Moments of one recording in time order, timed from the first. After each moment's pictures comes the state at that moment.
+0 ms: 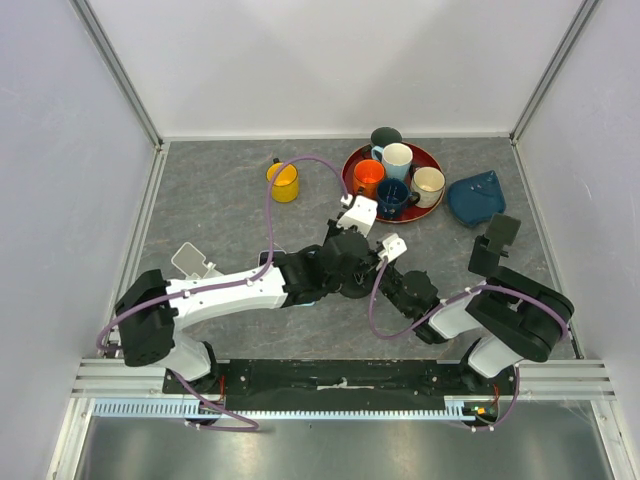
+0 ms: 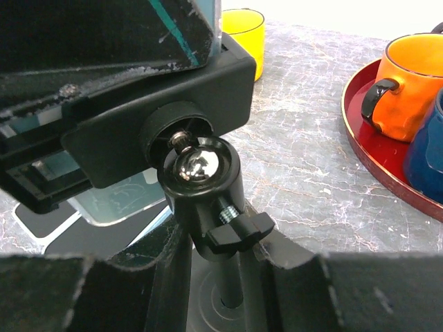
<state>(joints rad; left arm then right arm) -1.14 1.50 1.10 -0.02 -0.78 -0.16 0.85 1.56 0.24 1.35 0.20 0.10</state>
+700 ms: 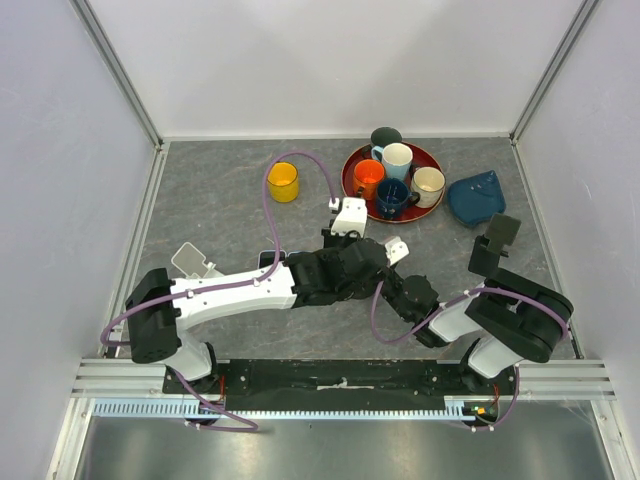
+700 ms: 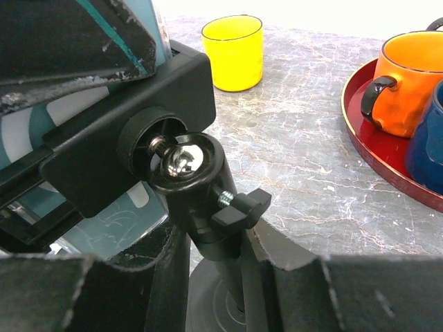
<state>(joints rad) -1.22 1.56 1.25 -0.39 -1.00 -0.59 0.88 1.55 0.22 1.39 0.27 0.13</state>
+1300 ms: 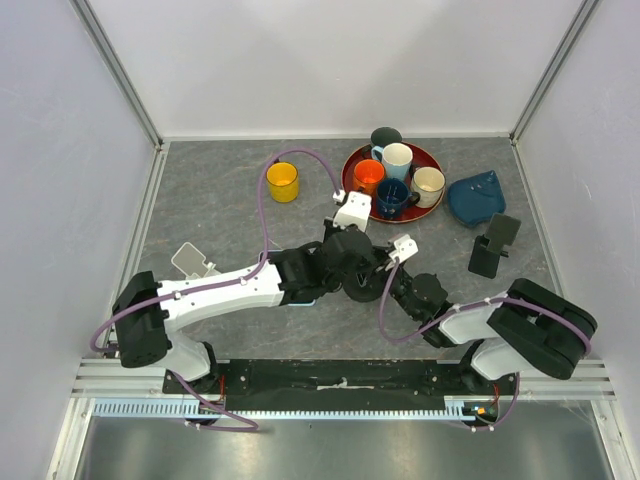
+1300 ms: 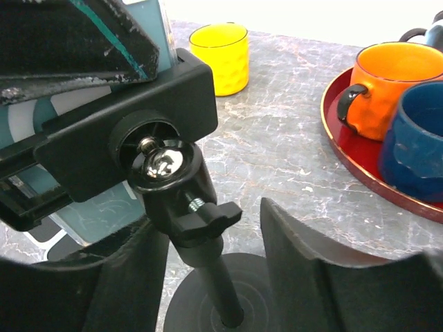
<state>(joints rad) -1.18 1.50 1.19 -0.22 -0.82 -0.39 0.85 1.44 0.19 1.30 0.23 0.12</state>
